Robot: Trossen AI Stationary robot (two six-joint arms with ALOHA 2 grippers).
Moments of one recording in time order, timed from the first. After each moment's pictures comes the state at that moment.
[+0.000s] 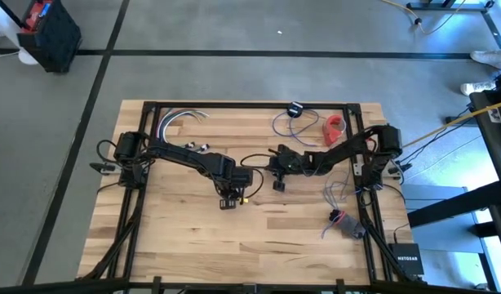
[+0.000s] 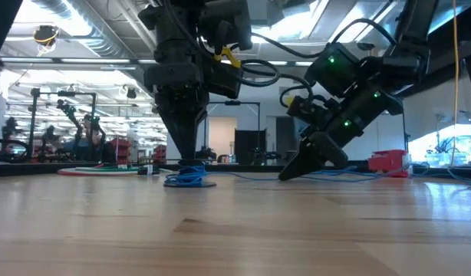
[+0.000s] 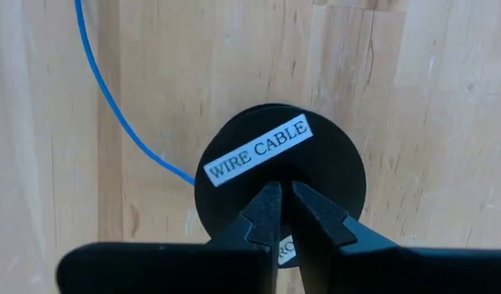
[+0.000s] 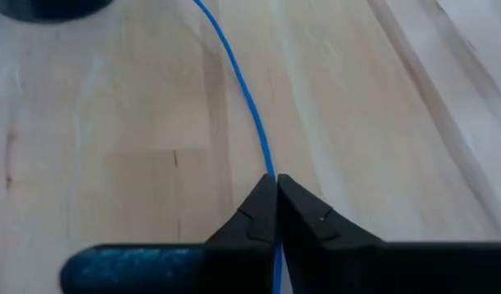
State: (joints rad) left arm -0.07 1.89 1.33 -0.81 -0.03 -0.16; right arm -0.12 1.82 0.57 0.46 0.11 -0.09
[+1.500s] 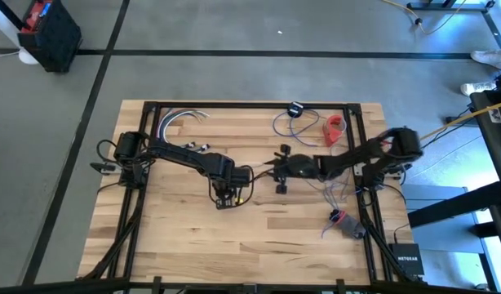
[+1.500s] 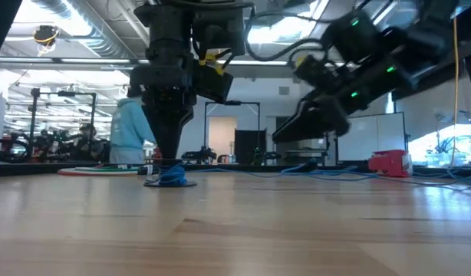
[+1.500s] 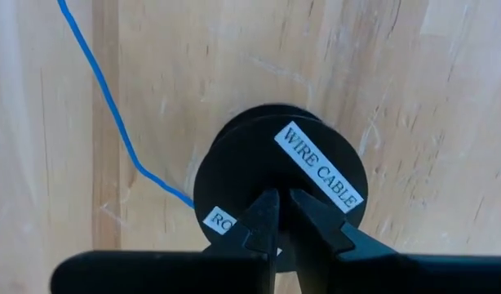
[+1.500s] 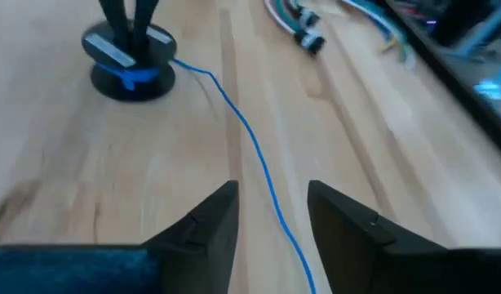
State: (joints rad) left arm -0.07 1.89 1.33 -0.91 -0.03 -0.21; right arm 0.00 1.61 0.53 0.57 0.21 -0.17
